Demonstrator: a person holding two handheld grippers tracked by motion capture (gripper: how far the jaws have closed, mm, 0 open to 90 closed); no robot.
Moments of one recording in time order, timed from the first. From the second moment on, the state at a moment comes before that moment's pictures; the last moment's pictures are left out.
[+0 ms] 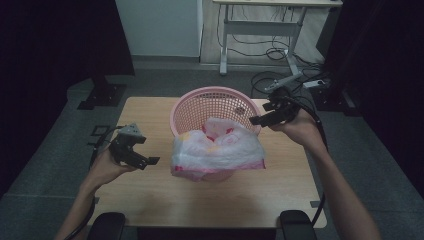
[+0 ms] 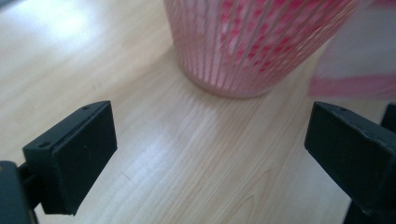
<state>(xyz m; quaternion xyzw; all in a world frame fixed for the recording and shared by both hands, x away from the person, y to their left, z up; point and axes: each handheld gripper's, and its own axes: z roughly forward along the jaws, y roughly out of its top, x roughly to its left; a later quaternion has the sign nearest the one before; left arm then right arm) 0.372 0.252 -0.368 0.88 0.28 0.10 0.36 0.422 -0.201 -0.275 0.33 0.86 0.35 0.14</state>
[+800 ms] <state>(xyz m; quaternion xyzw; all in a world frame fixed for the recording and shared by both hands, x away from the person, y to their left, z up) 0.351 0.156 -0.273 0.92 0.11 0.07 0.37 0.384 -0.139 -0.275 0.21 0.90 0.39 0.07</state>
